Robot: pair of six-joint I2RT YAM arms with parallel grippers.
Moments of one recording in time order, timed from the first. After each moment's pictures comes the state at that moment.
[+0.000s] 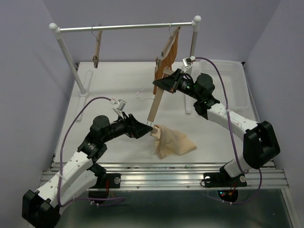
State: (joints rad) left arm -0.54 0.68 0.46 0.11 0.51 -0.77; right arm 0.52 1.52 1.07 0.68 -0.53 1.09
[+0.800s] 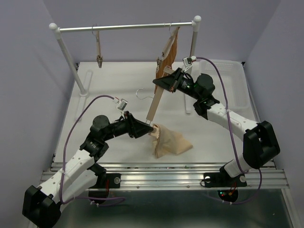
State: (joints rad) left arm -0.54 0.74 0.43 0.30 0.64 -0.83; right arm 0.52 1.52 1.07 0.71 -0.51 1.14
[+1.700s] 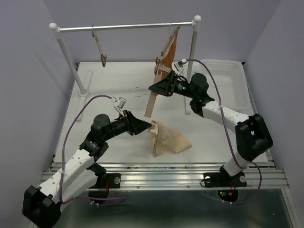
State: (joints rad) left arm -0.54 0.74 0.45 0.23 0.52 -0.81; right arm 0.52 1.63 1.10 0.70 -0.69 1.12
